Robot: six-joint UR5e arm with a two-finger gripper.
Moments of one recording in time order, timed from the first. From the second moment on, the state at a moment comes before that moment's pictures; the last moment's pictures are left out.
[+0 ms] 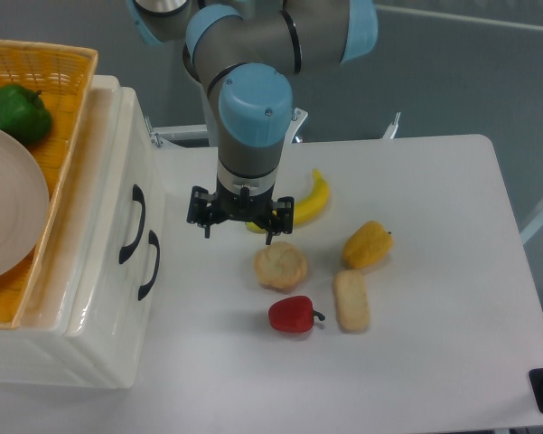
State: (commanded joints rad) arm 2.35 -1.81 -1.57 -1.34 1.39 0.40
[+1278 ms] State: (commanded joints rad) arm 2.29 -1.80 -1.56 -1.41 1.28 0.28
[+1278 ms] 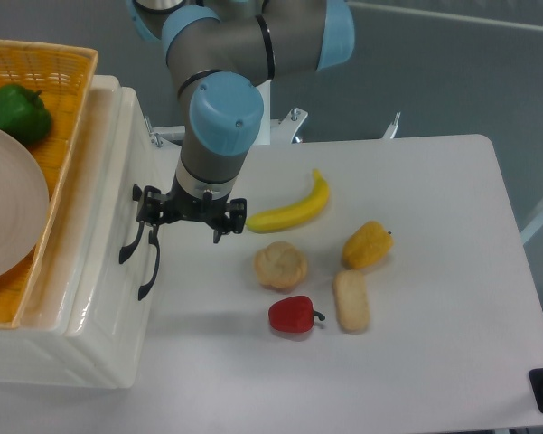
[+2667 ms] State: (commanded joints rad) arm 2.27 -1.81 -1.57 -1.41 1.23 0.27
